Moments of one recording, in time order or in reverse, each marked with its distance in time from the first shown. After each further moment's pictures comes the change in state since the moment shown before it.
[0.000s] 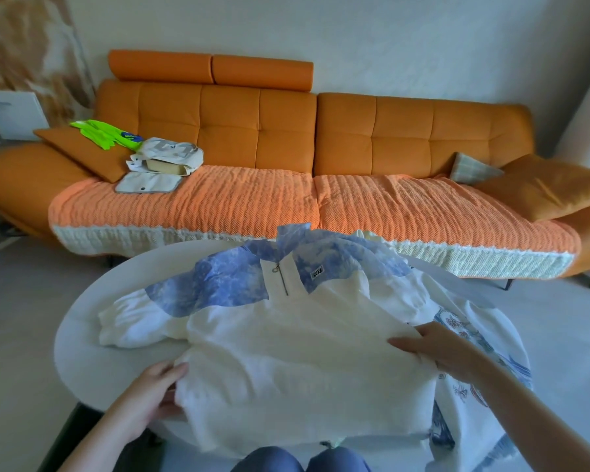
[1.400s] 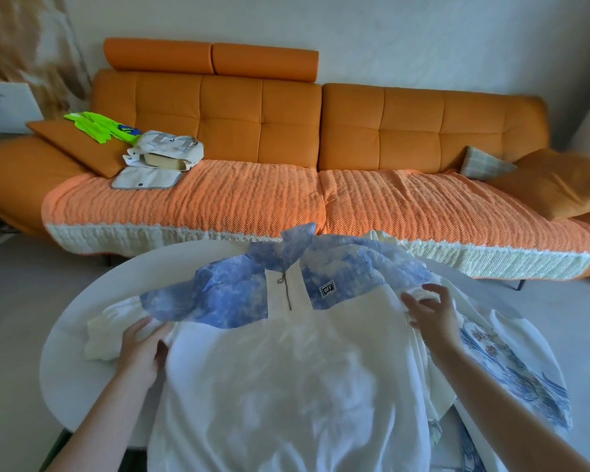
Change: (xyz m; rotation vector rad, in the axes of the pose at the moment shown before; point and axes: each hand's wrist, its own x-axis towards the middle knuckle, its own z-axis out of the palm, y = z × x) left_hand 0.131 0.020 -0.026 -0.427 0.354 0.118; right_hand 0.083 -0.015 0.031 0.284 0.619 -0.212
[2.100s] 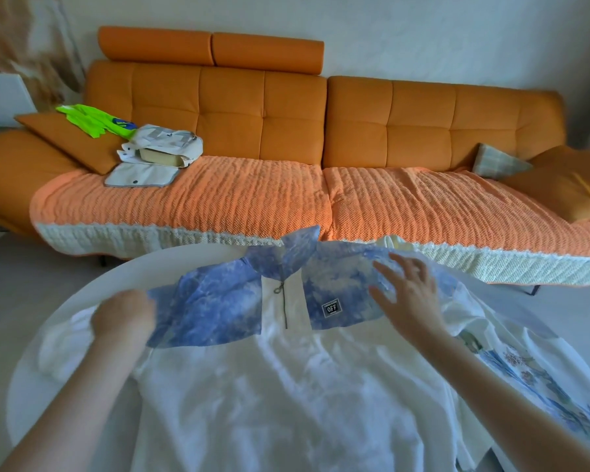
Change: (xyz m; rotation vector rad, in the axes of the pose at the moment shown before) left_hand 0.027 0.080 0.041 1.537 0.165 0.428; right_hand 0.027 -0.037 0.062 -0.836 -0.082 -0.686
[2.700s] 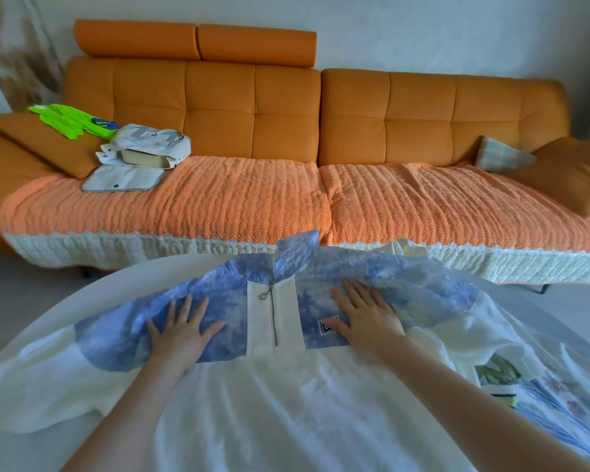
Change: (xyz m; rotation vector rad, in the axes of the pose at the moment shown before) left_hand 0.038 0.067 0.100 0.054 -0.341 0.271; right_hand 0.040 -0.017 0.096 -0.259 -0.531 -0.100
